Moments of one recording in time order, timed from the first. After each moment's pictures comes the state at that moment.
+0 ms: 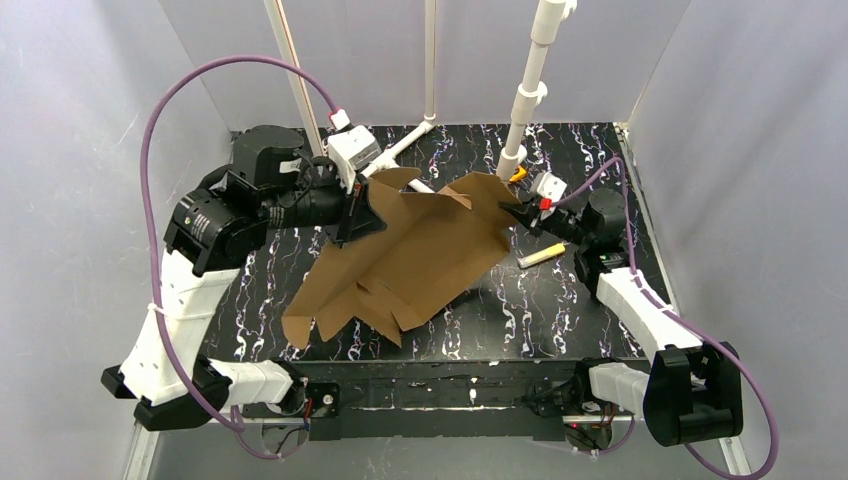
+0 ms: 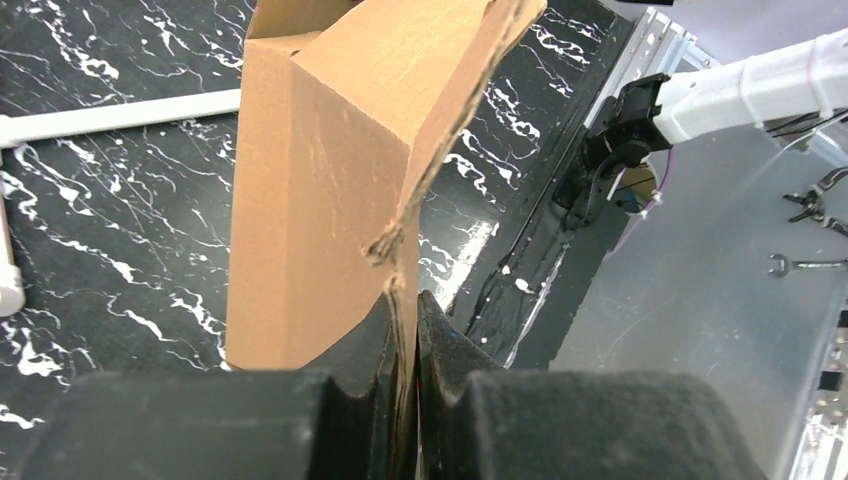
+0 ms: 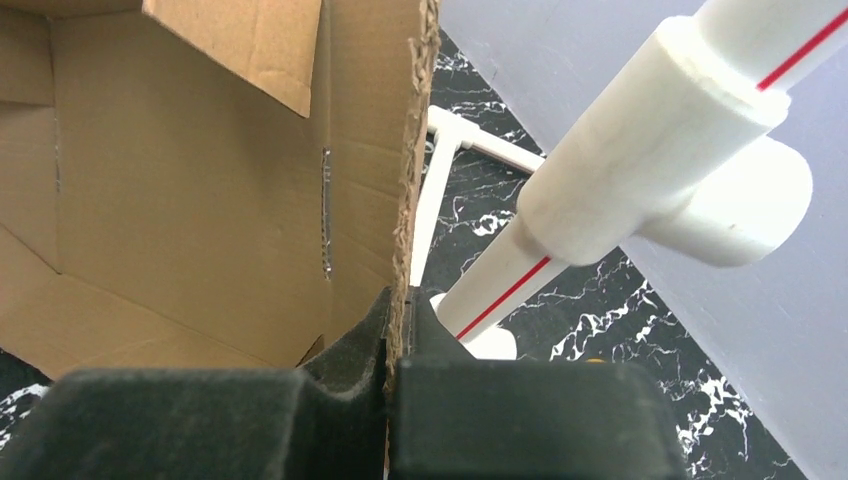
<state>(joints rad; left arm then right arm) -0.64 1.24 1.92 -1.22 0.43 0.04 0.19 1.13 0.66 0.44 -0.87 -0.38</state>
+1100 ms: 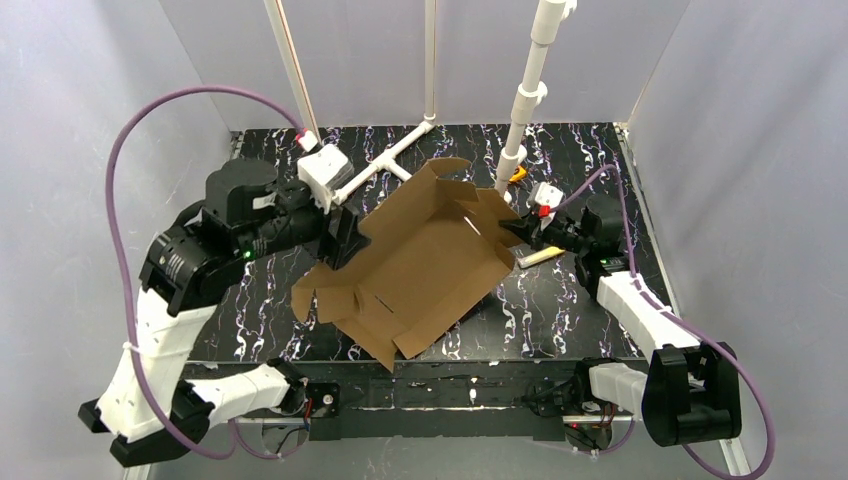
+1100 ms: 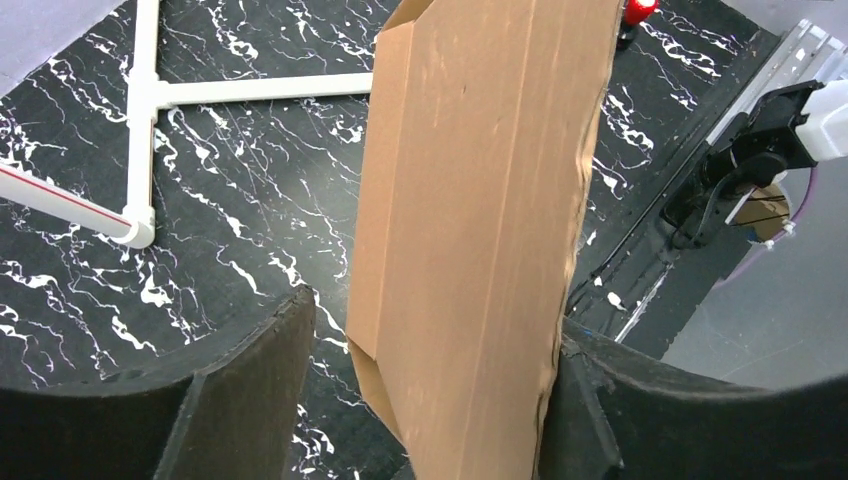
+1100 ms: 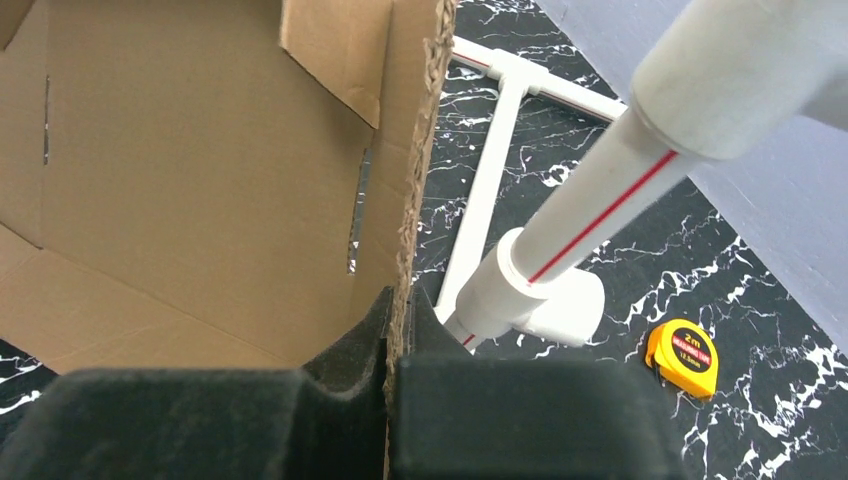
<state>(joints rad) -0.65 1.10 1.78 -1.17 0.20 0.06 0.17 1.13 0.61 0.35 -0.93 -0.40</state>
